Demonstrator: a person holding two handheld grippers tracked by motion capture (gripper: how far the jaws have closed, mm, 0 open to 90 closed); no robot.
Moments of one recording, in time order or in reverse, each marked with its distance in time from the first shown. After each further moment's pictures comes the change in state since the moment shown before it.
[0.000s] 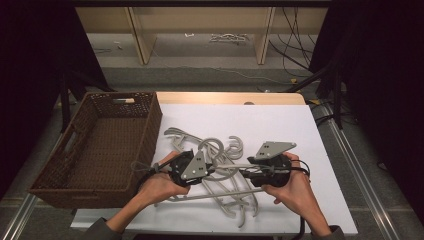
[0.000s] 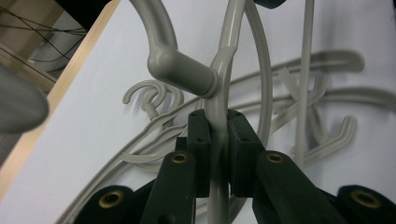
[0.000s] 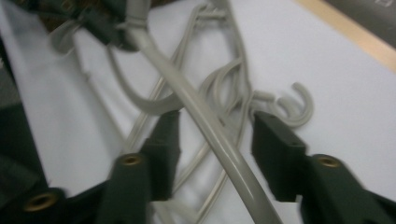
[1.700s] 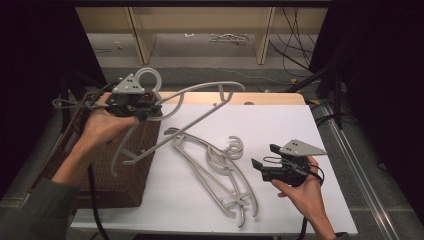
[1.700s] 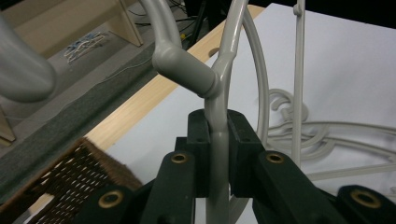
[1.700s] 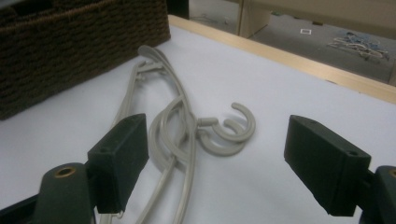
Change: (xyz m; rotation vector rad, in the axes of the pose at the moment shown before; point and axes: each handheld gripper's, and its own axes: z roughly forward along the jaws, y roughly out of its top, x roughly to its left) left arm 0.140 -0.005 -0.126 0.025 0.280 -0.372; right arm -0.024 -0.035 -0.009 -0.249 -0.157 0.214
